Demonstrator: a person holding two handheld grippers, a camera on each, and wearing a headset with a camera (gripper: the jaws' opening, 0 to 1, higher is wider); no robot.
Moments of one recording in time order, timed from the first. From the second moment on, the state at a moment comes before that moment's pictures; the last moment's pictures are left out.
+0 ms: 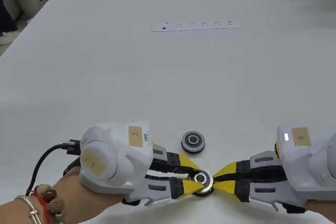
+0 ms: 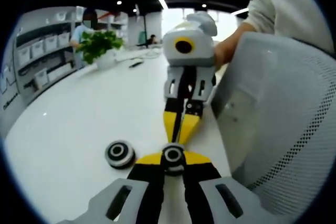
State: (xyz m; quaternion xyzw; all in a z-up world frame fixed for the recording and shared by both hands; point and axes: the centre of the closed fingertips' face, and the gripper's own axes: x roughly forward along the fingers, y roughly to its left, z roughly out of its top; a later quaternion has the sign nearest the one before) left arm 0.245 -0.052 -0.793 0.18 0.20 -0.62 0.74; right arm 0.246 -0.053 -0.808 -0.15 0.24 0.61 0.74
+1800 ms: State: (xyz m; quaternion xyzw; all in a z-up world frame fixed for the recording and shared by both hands) left arm 0.242 -0.050 -0.791 0.20 0.19 -0.63 0.73; right arm 0.246 -0.050 -0.790 0.06 0.36 0.57 0.74
